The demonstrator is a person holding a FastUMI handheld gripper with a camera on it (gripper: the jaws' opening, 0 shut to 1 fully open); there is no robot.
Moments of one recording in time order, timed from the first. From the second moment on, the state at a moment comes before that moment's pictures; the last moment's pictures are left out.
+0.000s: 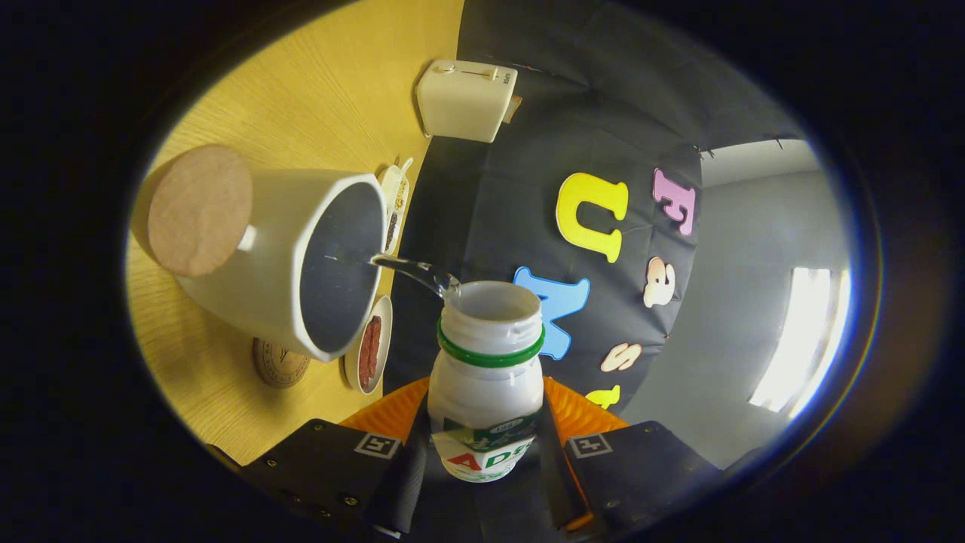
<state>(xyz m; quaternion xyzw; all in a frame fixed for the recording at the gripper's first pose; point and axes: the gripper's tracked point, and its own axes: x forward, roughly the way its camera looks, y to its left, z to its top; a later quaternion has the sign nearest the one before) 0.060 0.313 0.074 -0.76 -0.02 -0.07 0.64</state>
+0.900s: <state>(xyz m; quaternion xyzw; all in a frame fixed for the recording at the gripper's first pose) 0.062 0.316 0.081 -0.77 -0.03 -0.08 0.63</state>
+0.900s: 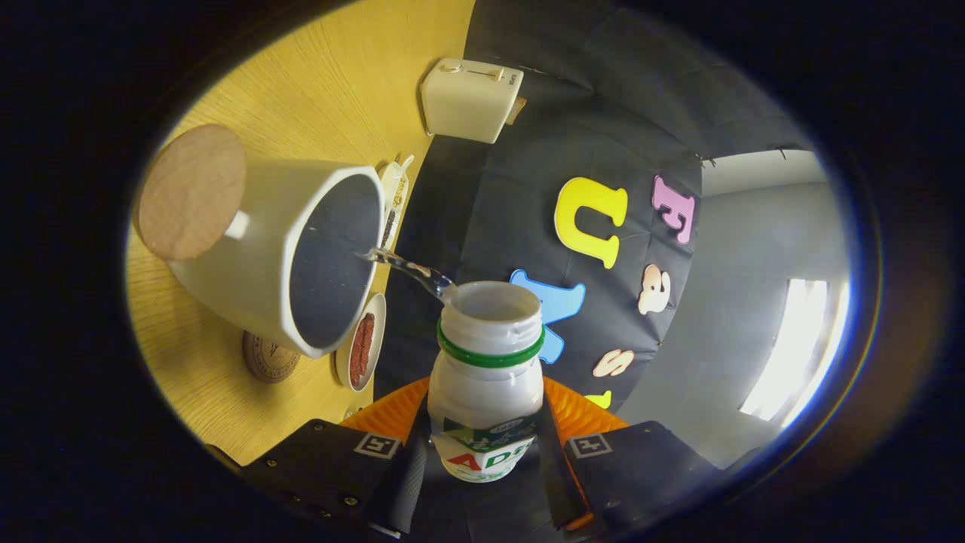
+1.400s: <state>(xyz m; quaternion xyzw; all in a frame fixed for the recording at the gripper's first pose) 0.062 0.317 0.086 -0.78 -0.03 -0.08 0.62</state>
